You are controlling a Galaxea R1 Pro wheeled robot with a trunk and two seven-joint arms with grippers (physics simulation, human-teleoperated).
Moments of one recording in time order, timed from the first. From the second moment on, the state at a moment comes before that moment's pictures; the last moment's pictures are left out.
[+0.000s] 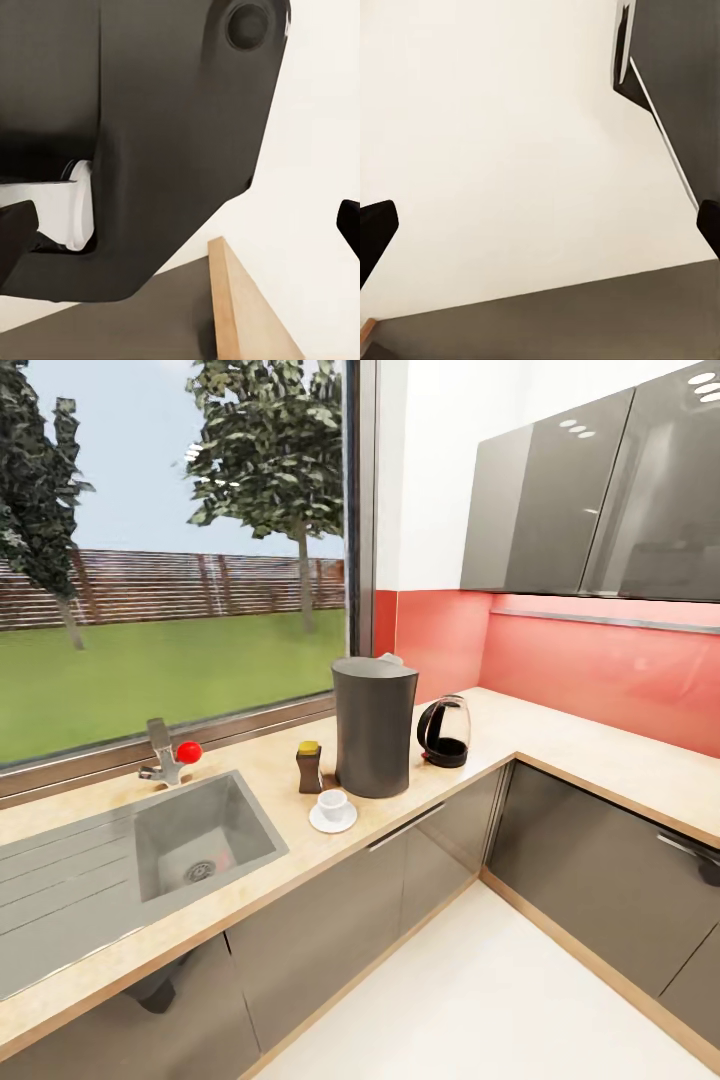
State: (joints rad) left arm 0.02 0.05 -0.11 0.05 0.12 0.13 0.20; right arm -0.09 0.10 -0.08 -0.02 0.18 0.19 -0.08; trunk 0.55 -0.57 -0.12
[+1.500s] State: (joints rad) left arm 0.02 0.05 -0.11 0.04 0.12 0.12 0.20; right arm -0.05 0.12 -0.08 -0.03 0.18 0.25 -0.08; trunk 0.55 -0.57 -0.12
